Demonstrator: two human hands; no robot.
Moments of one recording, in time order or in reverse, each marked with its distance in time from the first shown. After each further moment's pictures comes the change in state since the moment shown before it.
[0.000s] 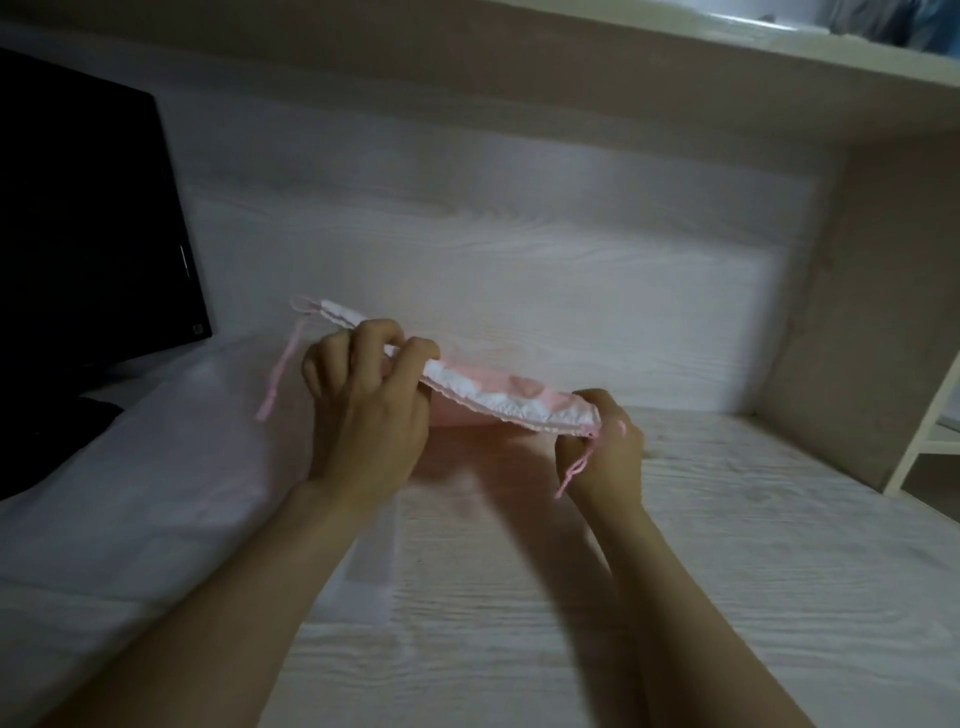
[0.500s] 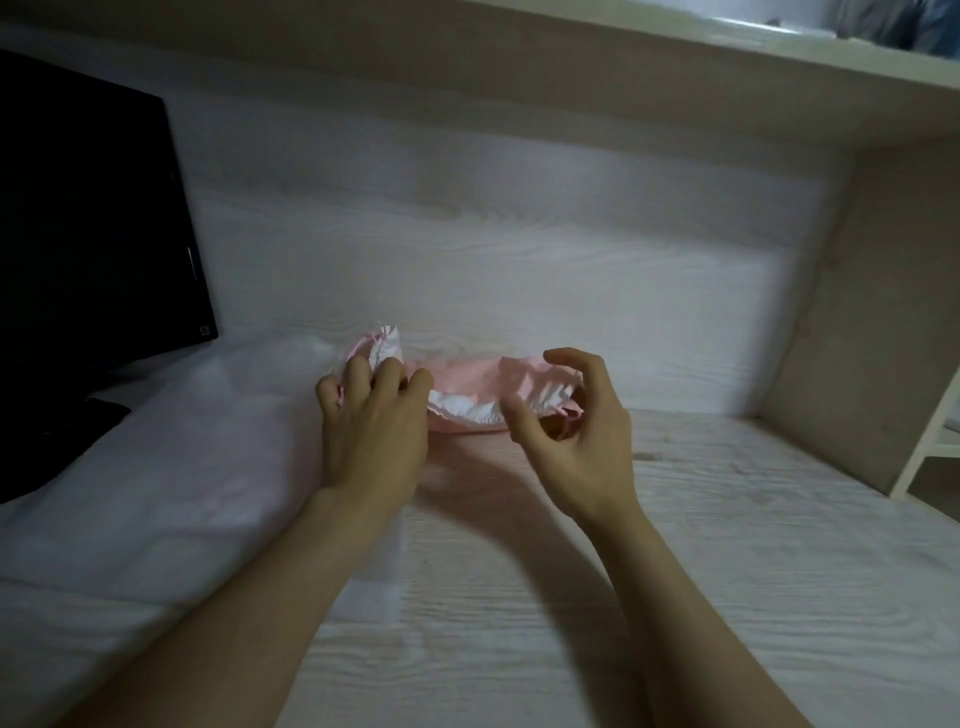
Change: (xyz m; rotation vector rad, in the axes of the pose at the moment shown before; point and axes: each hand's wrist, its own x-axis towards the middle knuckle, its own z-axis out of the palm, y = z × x) left_hand -0.012 -0.008 0.014 0.307 -0.389 -0.052; right_hand -0.018 -0.034 0.008 0.152 -0.077 -0.351
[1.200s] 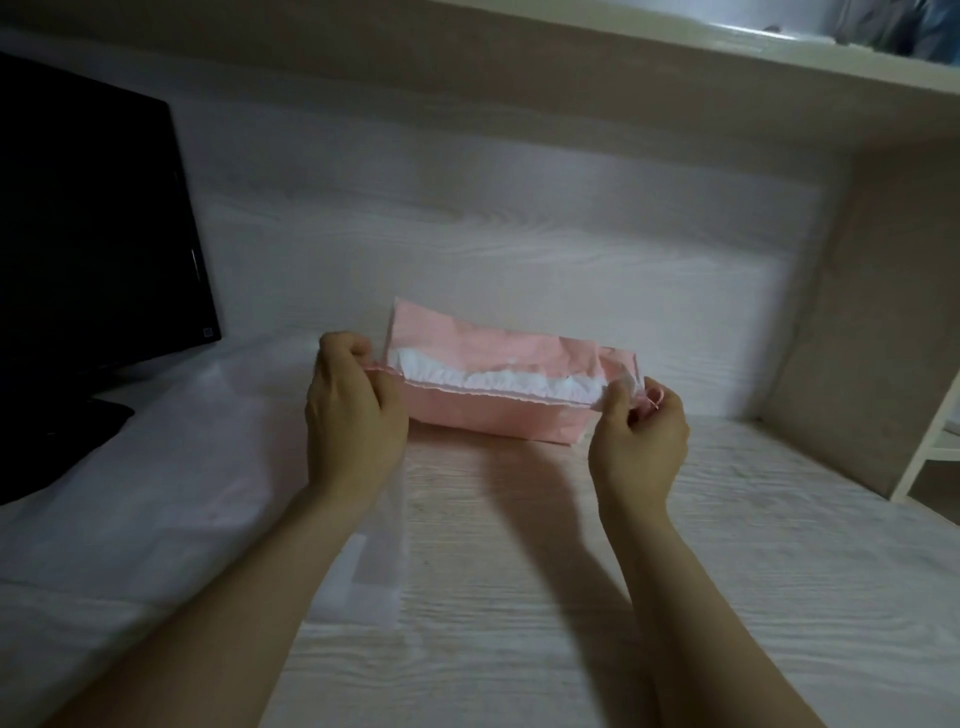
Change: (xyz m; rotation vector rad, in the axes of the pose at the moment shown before) left_hand 0.011 -0.008 -0.006 -0.746 0.270 -0.415; right_hand 0.020 0.036 -0.017 -0.186 0.536 0.263
